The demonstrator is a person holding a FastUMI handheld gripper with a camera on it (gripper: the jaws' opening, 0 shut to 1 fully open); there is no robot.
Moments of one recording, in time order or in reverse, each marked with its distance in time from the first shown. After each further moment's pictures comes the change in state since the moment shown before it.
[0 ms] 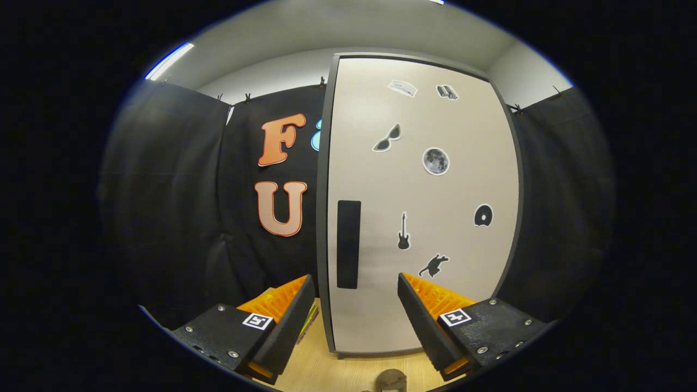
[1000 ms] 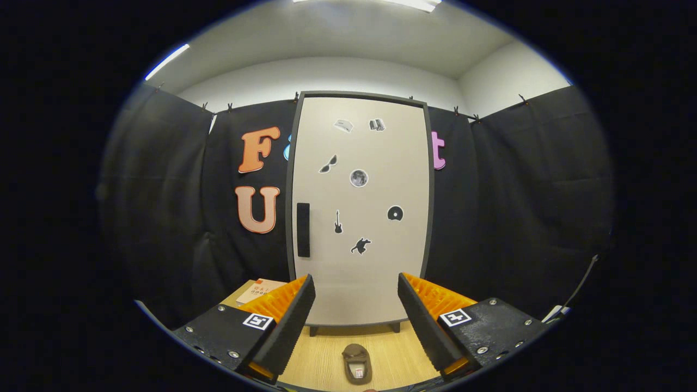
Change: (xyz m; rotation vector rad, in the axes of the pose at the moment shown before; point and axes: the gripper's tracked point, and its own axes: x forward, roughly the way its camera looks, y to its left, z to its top) arm -0.170 -0.076 0.002 0.004 -0.009 -0.169
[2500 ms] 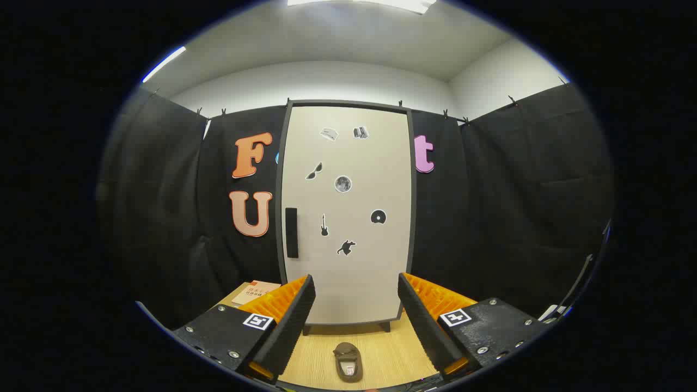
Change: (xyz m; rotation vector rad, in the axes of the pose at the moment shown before) arm -0.032 -0.034 0.007 0.007 -0.020 -0.036
